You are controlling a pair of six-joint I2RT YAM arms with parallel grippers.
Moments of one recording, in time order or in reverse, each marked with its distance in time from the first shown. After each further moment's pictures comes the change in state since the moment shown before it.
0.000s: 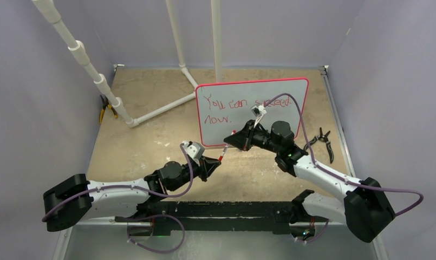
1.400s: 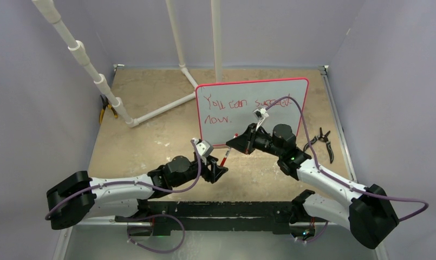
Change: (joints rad) left arm 0.016 0.044 0.090 -0.160 0.098 -0.001; right arm 0.003 -0.071 -0.031 -0.072 0.033 0.017
